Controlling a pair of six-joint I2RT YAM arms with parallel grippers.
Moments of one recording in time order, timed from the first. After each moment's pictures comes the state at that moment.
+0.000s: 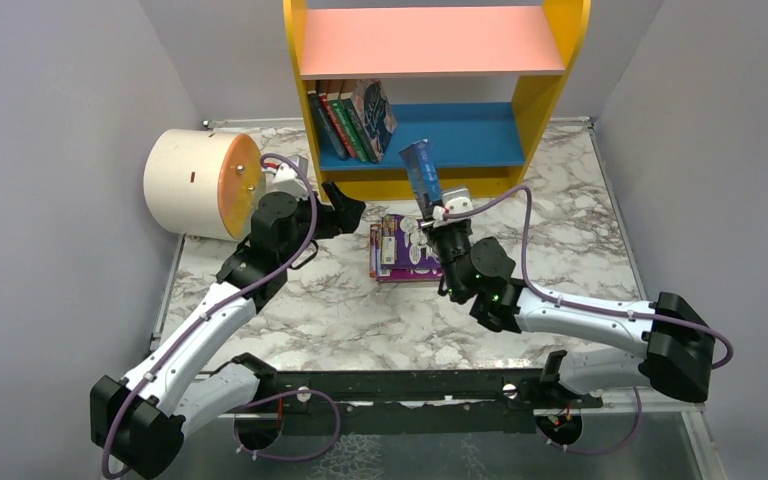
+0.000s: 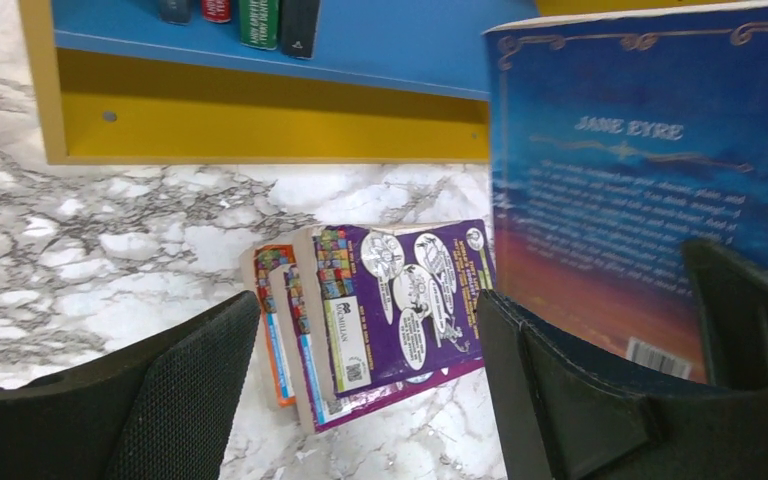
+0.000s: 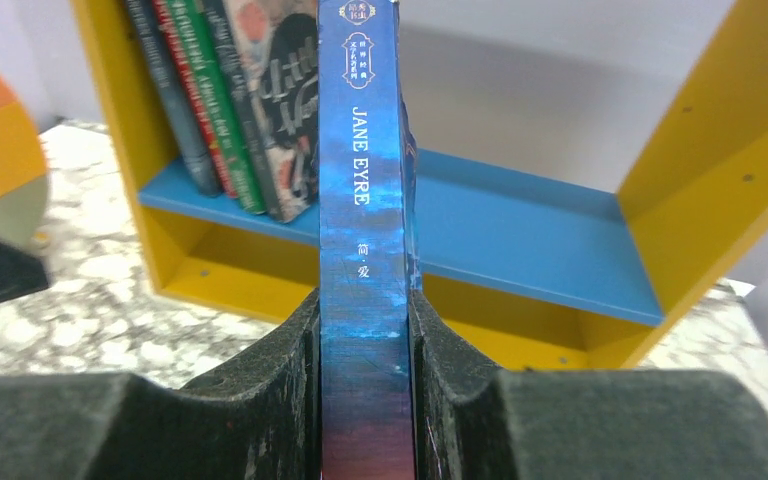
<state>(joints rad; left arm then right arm) -0.50 0.96 0.81 -0.10 -0.03 -0.60 1.08 1.26 0.75 0.80 0.86 -0.40</state>
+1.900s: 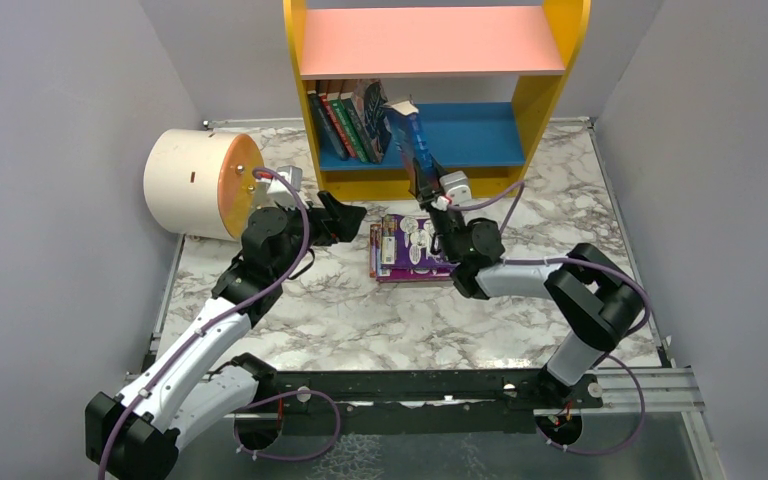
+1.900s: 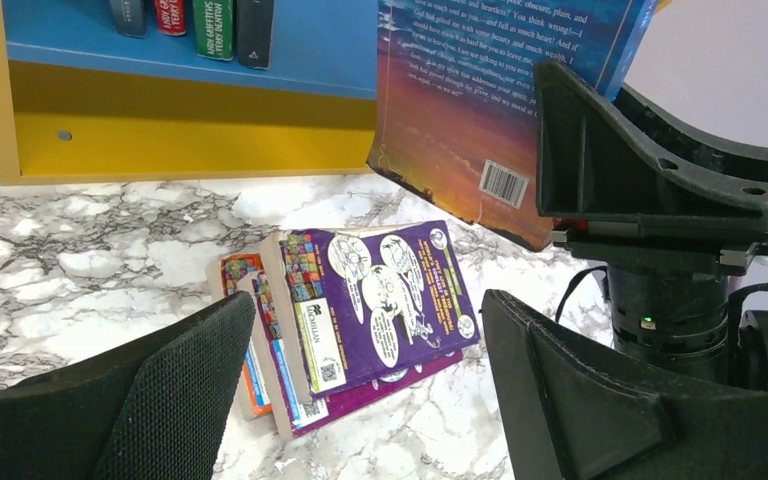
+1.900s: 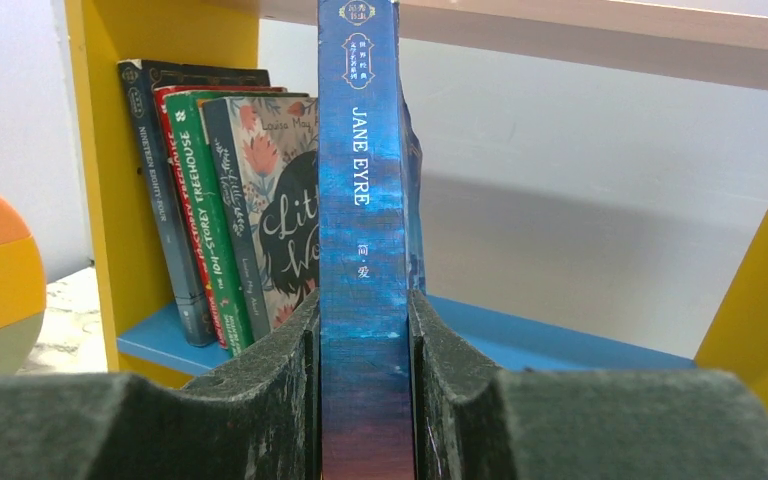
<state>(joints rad) -0.50 0.87 0.70 0.04 0.03 -0.61 0.80 1.68 0.75 1.49 0.36 -0.40</state>
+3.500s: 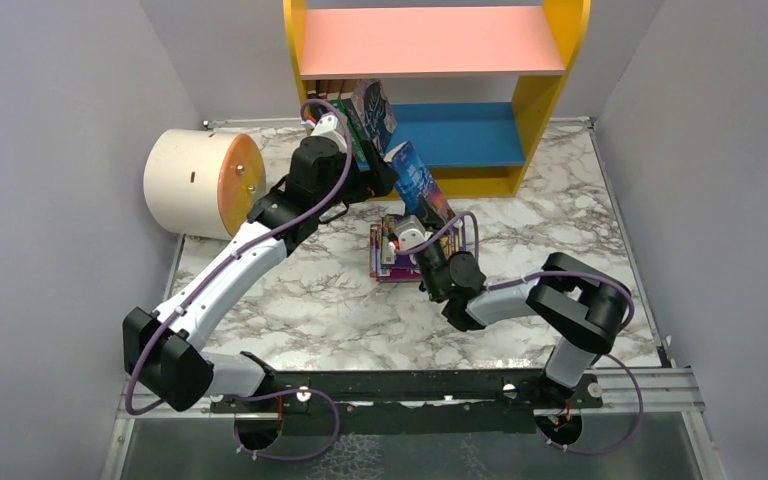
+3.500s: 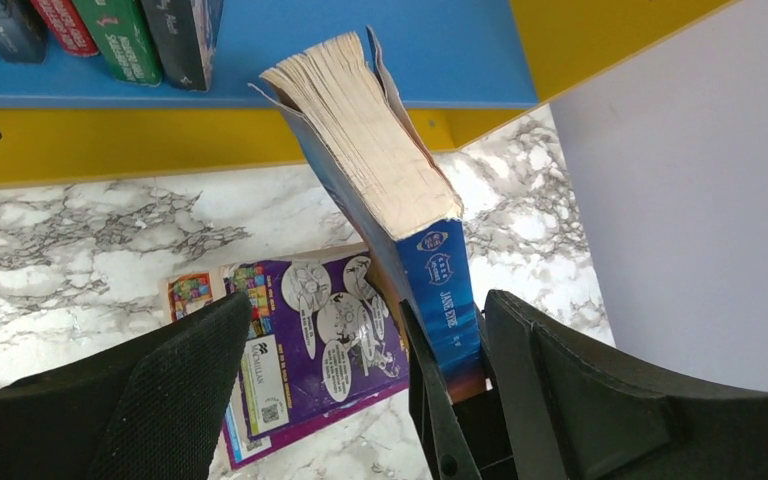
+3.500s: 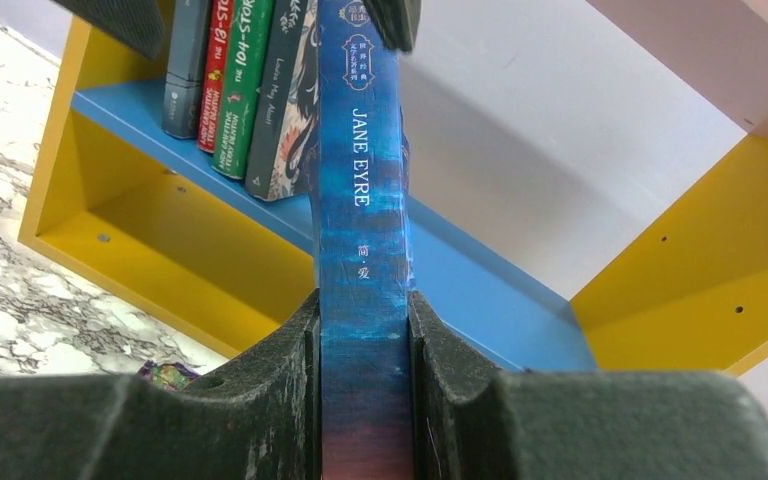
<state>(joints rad) -0.56 1.31 1.24 -0.28 0.01 -0.66 0.99 1.72 0.62 1.49 0.59 -0.84</state>
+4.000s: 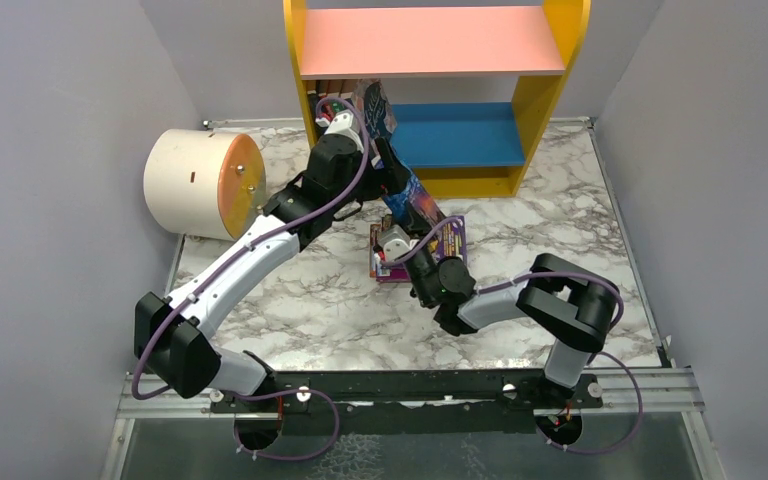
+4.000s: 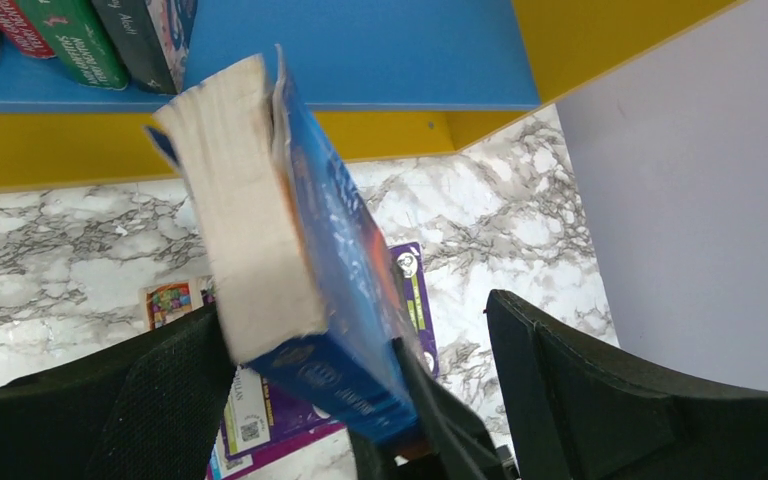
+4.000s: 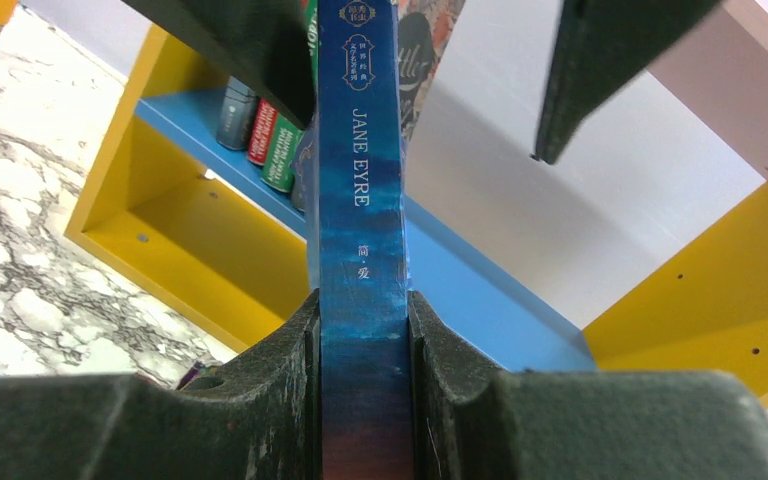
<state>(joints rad) -0.62 1.38 1.28 -0.28 -0.06 -0.67 1.05 1.76 0.66 1.50 0.58 -0.90</state>
